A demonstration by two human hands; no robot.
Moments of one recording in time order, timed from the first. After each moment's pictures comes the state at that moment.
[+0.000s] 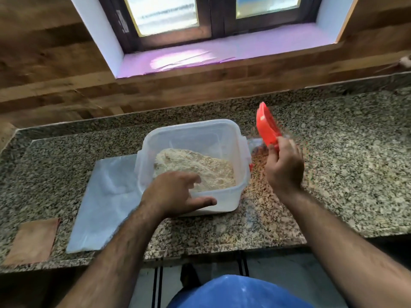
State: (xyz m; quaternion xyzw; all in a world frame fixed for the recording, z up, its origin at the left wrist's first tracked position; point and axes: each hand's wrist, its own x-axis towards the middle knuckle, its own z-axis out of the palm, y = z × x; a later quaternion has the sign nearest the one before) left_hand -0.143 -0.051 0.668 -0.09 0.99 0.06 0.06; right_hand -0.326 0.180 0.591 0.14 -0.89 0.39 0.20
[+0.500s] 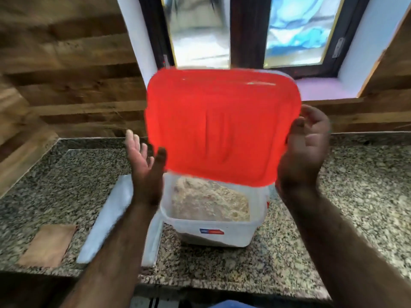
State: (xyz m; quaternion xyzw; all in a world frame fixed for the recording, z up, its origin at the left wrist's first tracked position) left_hand -0.140 -0.108 0.720 -0.23 0.64 0.61 -0.42; right_hand -0.298 0.115 0.774 0.19 -0.51 0.82 0.14
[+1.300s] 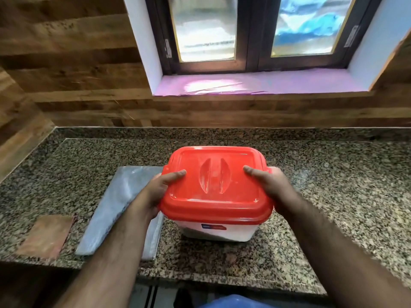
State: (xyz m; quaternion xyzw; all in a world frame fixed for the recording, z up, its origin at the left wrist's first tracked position) left_hand -0.136 -0.135 0.661 -0.39 0.51 0.76 -0.06; right_hand -0.325 0.112 0.664 0.04 -0.71 0.61 -0.35
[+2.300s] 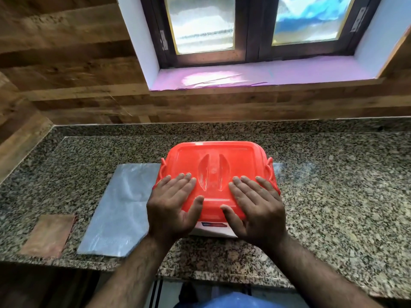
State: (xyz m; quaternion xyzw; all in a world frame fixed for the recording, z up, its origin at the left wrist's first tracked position) left_hand -0.114 -0.077 0.626 -0.12 0.91 0.07 -0.39; right_hand -0.253 0.123 0.612 0.48 -0.78 0.28 0.30
